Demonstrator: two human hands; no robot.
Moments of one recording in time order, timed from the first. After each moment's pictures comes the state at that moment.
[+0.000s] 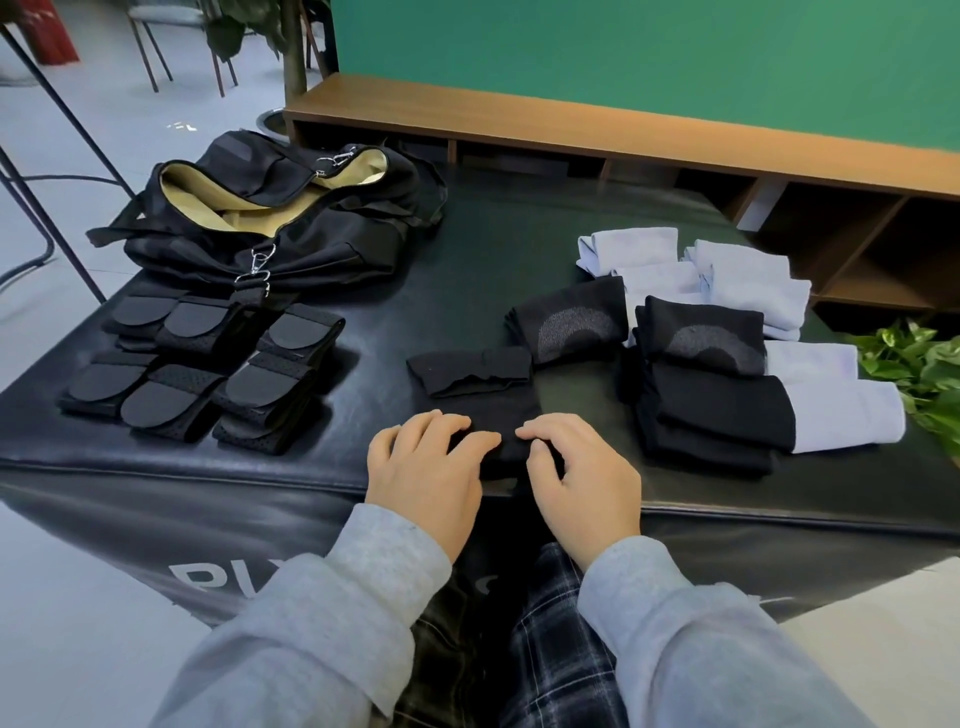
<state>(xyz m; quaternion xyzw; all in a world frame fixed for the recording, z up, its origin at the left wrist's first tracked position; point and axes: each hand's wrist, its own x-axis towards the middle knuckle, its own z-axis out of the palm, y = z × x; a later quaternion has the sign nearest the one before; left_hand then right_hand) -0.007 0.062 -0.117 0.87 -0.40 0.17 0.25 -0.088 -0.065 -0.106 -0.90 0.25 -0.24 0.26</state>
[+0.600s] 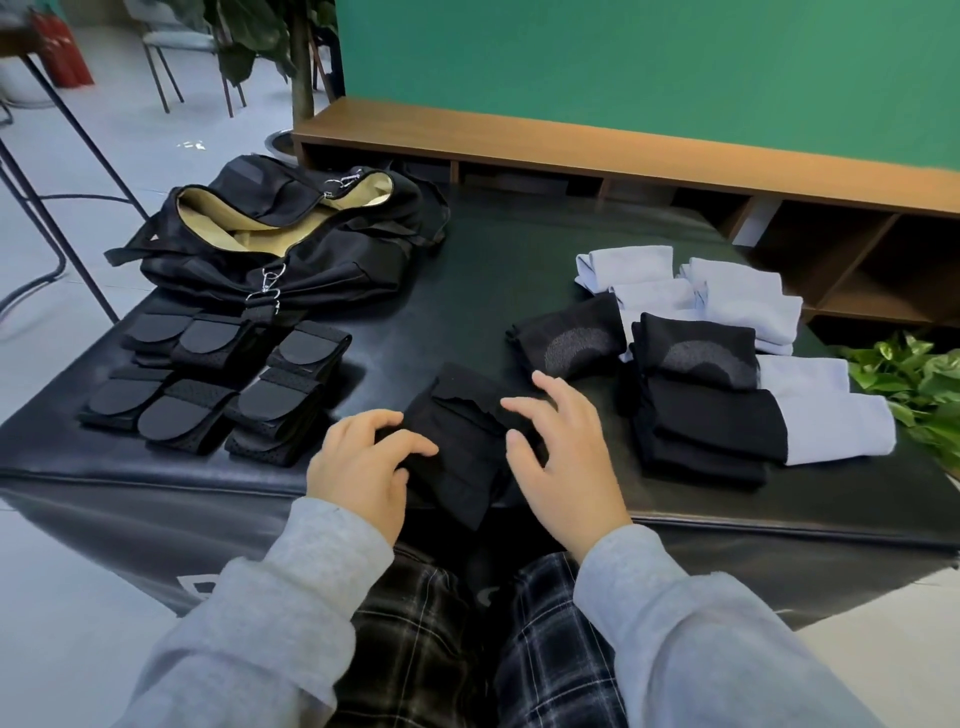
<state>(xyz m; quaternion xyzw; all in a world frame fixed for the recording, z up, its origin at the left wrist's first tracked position) 0.022 0.100 -0.105 0.90 -0.31 0.06 0.31 -0.071 -0.067 -0.093 -0.91 0.16 -0.24 0.30</state>
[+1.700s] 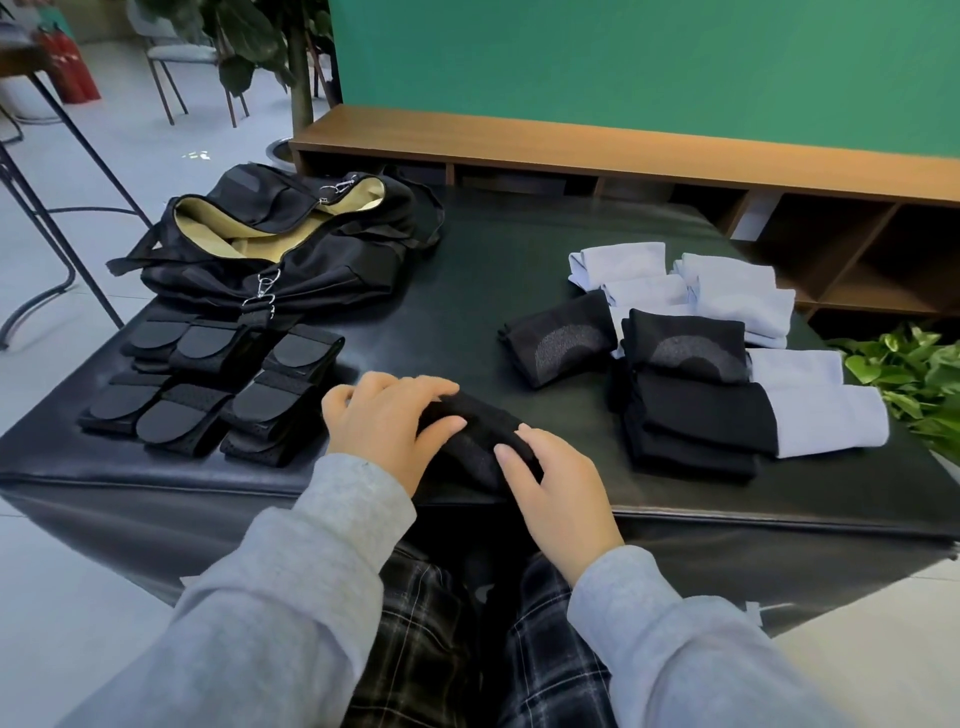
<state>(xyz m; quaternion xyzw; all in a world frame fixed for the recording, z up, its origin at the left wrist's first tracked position) 0.027 0.067 -0.069 0.90 -0.33 0.11 0.28 -0.088 -0.057 -0.090 -0.89 0.20 -0.18 0.38</state>
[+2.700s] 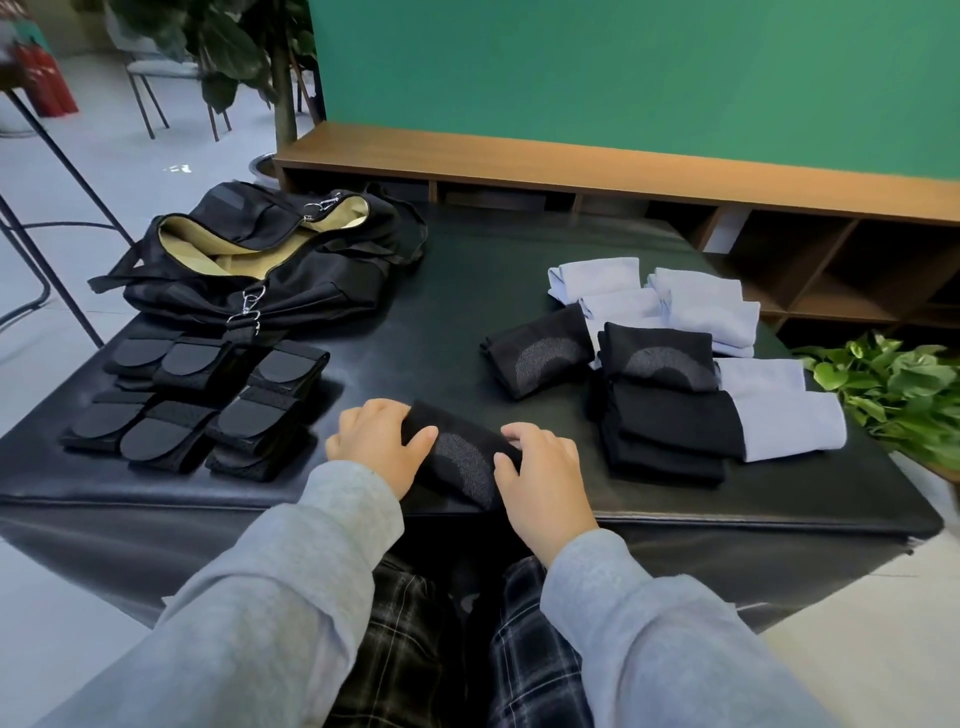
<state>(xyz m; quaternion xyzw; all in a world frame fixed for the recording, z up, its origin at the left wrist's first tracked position) 0.044 0.049 -0.089 0.94 -0.23 -0.07 0.25 -0.075 -0.064 -0.087 -0.89 0.30 -0.13 0.32</state>
